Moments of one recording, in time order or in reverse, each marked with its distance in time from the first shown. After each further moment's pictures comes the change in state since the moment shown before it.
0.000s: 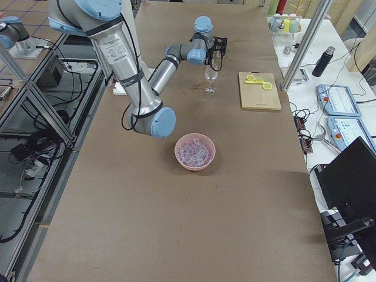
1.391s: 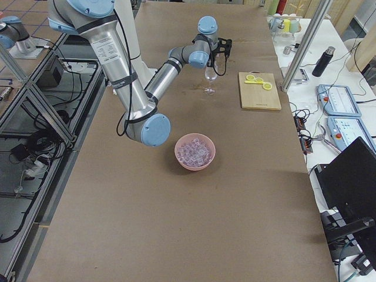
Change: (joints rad) left arm 0.007 0.011 -0.033 0.004 0.001 0.004; right arm 0.082 -0.069 0.070 -0.001 0.090 -0.013
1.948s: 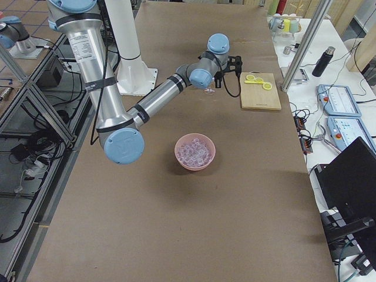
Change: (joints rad) left arm 0.038 -0.001 -0.055 -0.007 0.032 -0.004; right arm 0.241 -0.181 0.029 0.001 0.261 -0.307
